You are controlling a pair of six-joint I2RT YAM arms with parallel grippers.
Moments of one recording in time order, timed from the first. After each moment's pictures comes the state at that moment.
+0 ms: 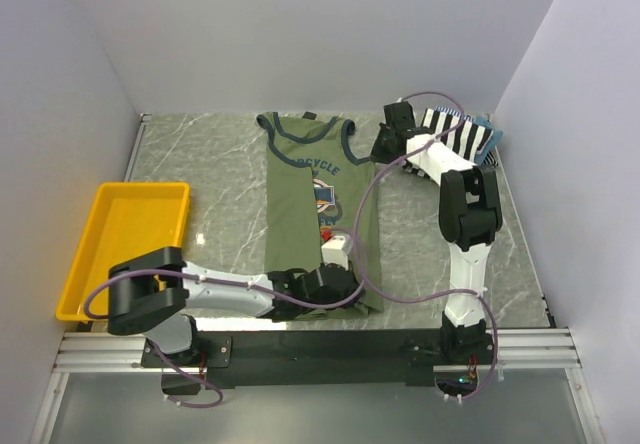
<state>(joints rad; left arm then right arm) -1.33 1.59 0.77 0.23 -0.31 -0.99 0.23 2.12 1.65 -0.40 0.00 0.55</state>
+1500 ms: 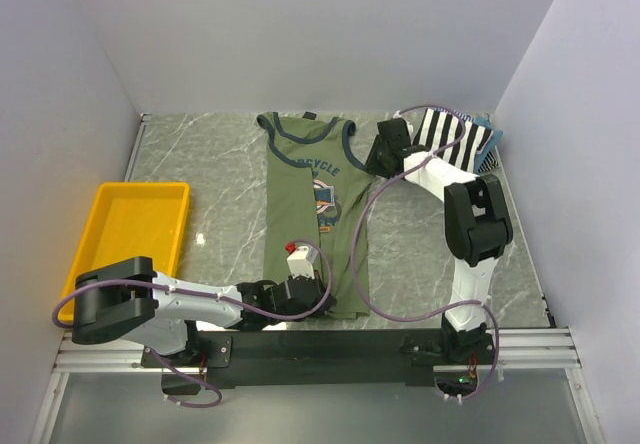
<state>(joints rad) -1.33 1.37 0.47 0.26 -0.35 -1.14 0.30 1.96 1.40 -0.26 0.09 0.62</state>
